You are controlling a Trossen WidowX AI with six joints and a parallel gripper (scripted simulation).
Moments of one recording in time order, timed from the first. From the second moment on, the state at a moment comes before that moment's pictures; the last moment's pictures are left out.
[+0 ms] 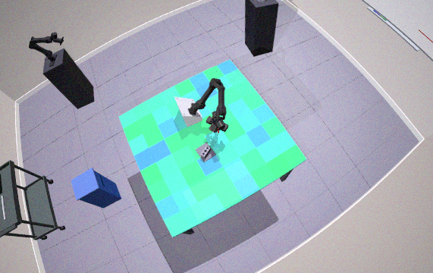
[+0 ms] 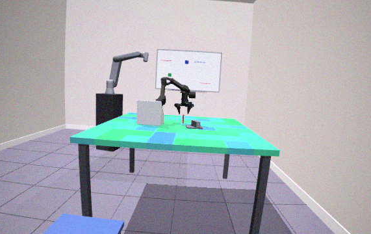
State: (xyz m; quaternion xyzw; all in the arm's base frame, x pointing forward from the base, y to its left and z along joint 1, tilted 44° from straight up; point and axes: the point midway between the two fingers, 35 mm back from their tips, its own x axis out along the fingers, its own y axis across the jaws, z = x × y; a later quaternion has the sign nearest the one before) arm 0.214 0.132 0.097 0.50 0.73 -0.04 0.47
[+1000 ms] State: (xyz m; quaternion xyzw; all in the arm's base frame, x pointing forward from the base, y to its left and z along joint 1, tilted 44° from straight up) arm 0.209 0.165 0.067 0.50 0.73 -0.03 0.46
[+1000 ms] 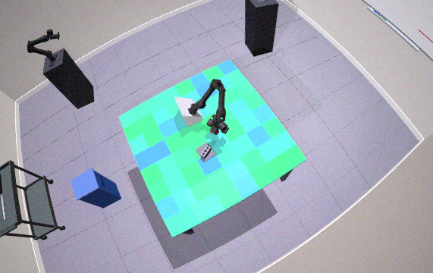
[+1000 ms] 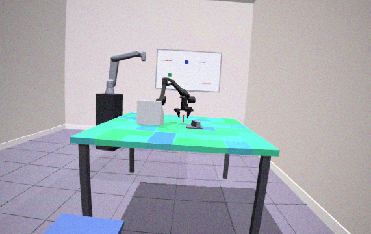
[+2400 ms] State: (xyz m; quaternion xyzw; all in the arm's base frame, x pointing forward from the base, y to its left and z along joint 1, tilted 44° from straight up) arm 0.215 0.133 0.090 0.50 0.73 -0.04 0.46
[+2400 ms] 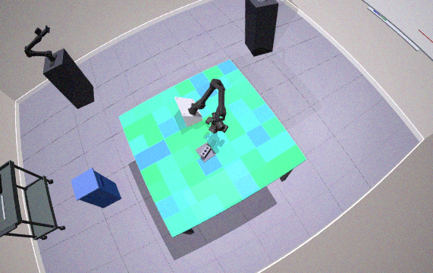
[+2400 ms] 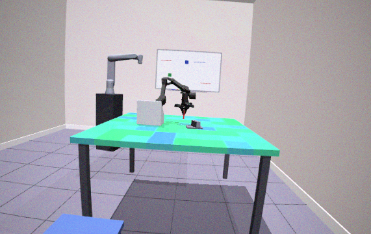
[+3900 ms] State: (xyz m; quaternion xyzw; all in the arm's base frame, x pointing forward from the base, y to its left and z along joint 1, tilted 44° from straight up) arm 0.294 0.074 0.076 0.50 0.73 -0.05 0.47
